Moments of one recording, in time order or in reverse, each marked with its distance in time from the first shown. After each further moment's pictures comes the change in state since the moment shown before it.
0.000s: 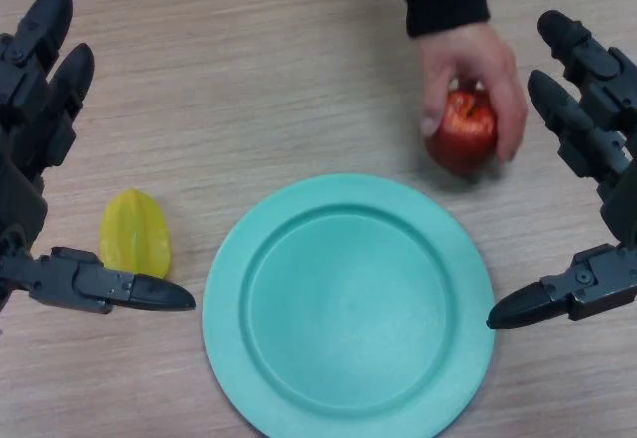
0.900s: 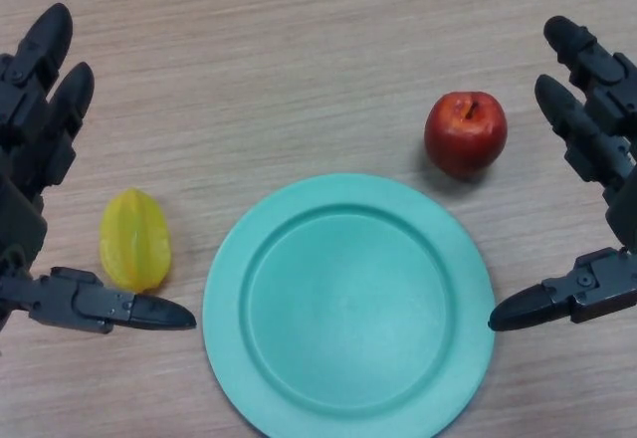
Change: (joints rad) left arm 0.053 -0.014 0.000 -0.034 -0.001 0.001 -0.001; right arm 0.009 0.000 0.001 -0.005 -0.029 -0.002 -0.010
